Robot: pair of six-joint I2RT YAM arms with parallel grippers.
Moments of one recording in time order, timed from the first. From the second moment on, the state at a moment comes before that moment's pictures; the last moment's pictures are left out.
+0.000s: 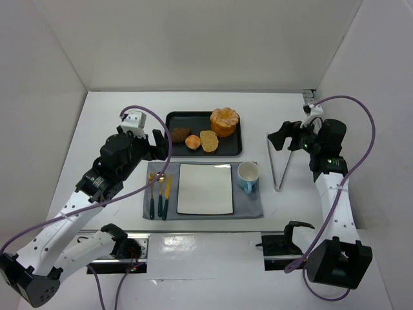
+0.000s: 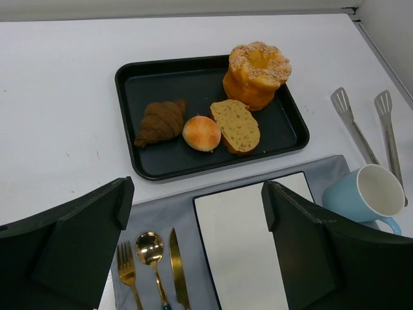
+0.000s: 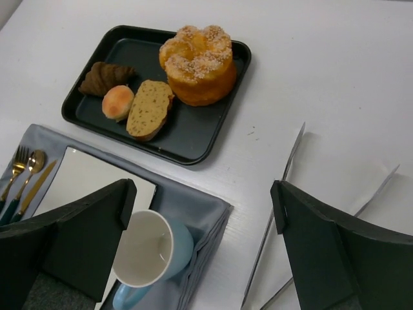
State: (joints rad) left arm -0.52 0.85 0.90 -0.28 -0.19 -0.27; right arm -0.20 0.98 0.86 -0.24 -0.64 0.04
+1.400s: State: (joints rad) left arm -0.52 0.79 0.91 -0.34 -0.16 -0.32; right arm -0.09 1.38 0.88 -0.32 -0.11 -0.07
